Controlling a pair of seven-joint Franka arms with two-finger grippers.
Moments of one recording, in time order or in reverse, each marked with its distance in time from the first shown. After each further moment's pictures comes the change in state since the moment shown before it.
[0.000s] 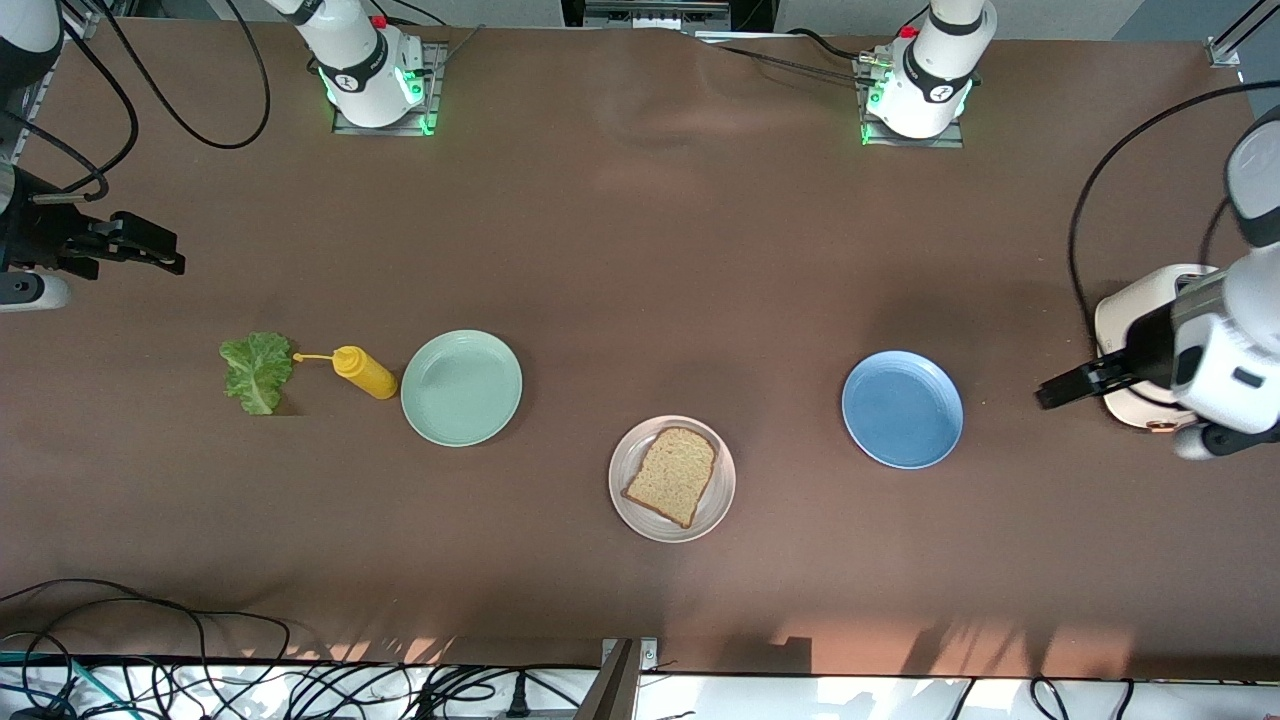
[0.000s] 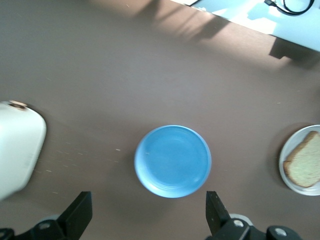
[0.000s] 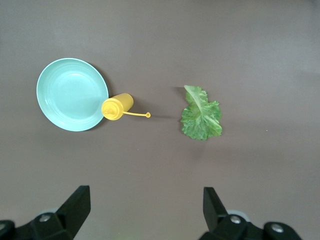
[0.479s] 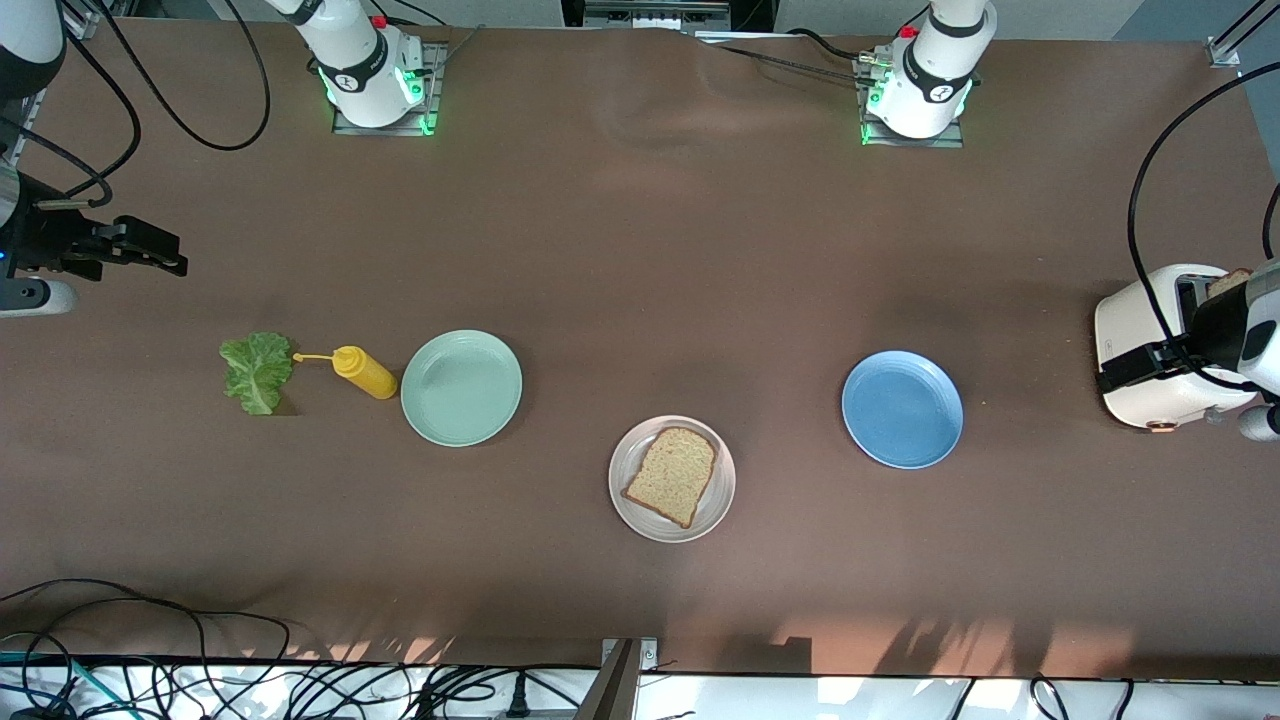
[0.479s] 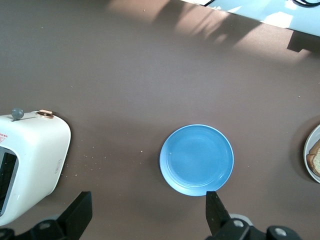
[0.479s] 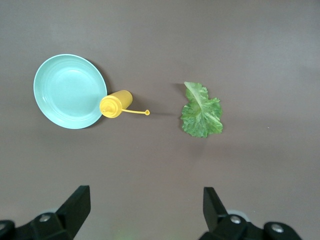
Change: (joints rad) left arm 0.053 -0.014 0.000 -0.015 0.004 -0.020 0.084; right arm -0.001 0.019 -0.002 0.000 0.000 -0.006 0.000
